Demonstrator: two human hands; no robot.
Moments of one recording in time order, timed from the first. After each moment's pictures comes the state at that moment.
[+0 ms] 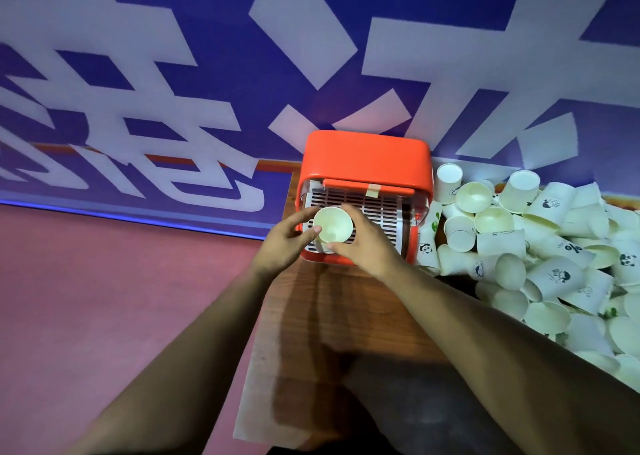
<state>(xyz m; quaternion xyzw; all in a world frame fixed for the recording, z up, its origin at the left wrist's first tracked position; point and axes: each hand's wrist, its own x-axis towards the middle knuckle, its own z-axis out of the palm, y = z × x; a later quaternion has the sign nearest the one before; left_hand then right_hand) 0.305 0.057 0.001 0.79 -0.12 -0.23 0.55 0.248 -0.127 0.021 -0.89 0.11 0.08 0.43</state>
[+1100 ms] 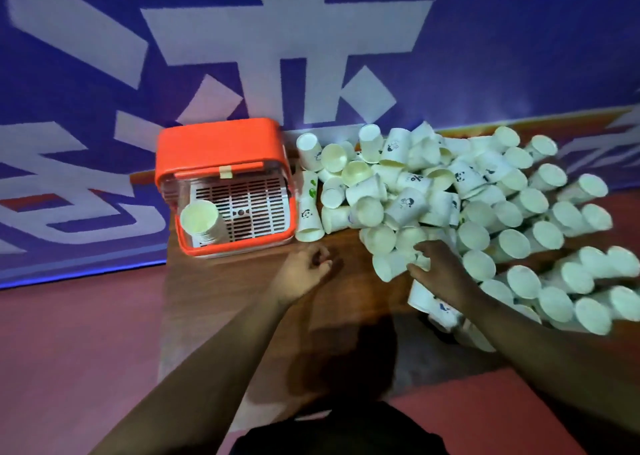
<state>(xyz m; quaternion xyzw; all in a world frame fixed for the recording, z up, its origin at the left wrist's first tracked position) 0.142 -0.127 -0.013 0.82 -0.31 -0.30 0.39 -0.039 -0.365 0.010 -0.90 0.33 0.01 0.29</state>
